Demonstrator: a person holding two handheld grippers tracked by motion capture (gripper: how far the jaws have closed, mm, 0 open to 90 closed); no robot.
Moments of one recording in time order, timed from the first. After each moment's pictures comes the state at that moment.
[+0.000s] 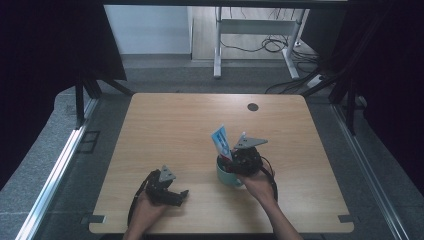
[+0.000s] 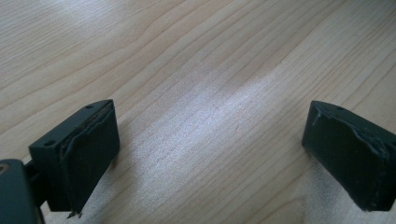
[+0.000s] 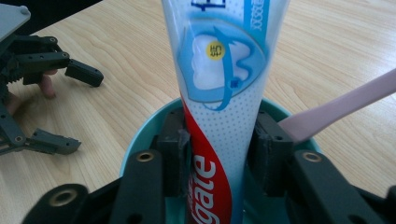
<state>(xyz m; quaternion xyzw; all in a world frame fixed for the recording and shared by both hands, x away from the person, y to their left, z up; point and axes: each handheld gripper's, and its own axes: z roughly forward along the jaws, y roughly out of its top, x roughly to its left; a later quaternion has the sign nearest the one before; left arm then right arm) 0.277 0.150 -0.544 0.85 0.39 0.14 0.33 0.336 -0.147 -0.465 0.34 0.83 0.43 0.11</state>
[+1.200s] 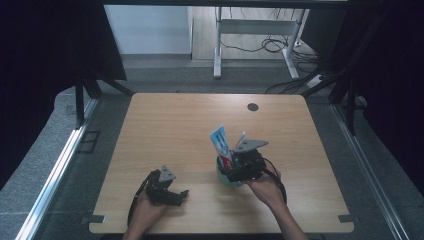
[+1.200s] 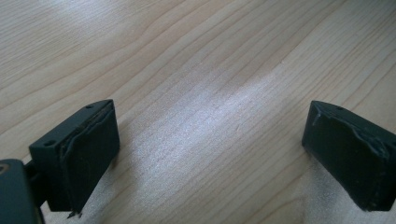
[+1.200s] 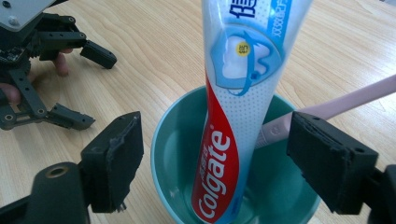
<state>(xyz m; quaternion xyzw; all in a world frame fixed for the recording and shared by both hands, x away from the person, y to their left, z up) 0.276 0.149 -0.545 0.85 0.39 0.14 0.33 0.321 -0.150 -0.449 0.30 0.85 0.40 0.13</state>
